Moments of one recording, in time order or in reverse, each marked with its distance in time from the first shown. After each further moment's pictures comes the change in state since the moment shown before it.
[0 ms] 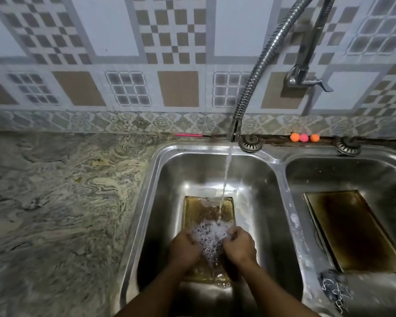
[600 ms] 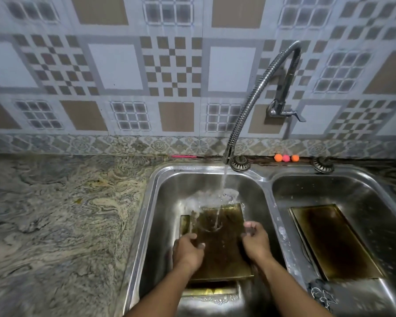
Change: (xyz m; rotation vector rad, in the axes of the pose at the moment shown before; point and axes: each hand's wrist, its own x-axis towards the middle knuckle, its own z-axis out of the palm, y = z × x) left_hand -0.015 0.048 -0.019 -0.097 0.001 -0.010; right_hand 0.000 -0.026 -0.066 0.428 0.100 -0.028
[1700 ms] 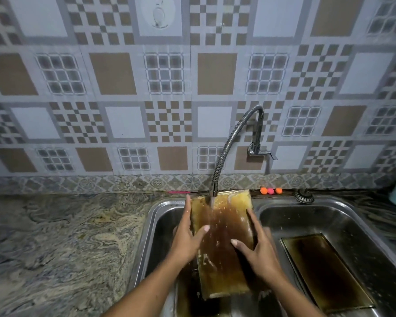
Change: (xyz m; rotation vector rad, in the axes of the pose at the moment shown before) left_hand -0.048 0.110 -0.070 -0.196 -0.030 0.689; right_hand -0.037 -0.059 -0.063 -0.247 0.026 -0.679
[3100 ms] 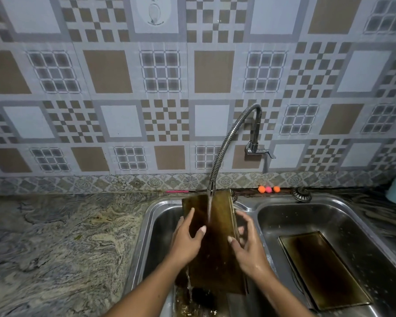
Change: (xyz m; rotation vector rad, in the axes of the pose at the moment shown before) left_hand 0.017 -0.041 0.011 0.138 -0.046 -0.113; right_hand -0.004 -0.021 0.019 0.355 -0.039 -0.040
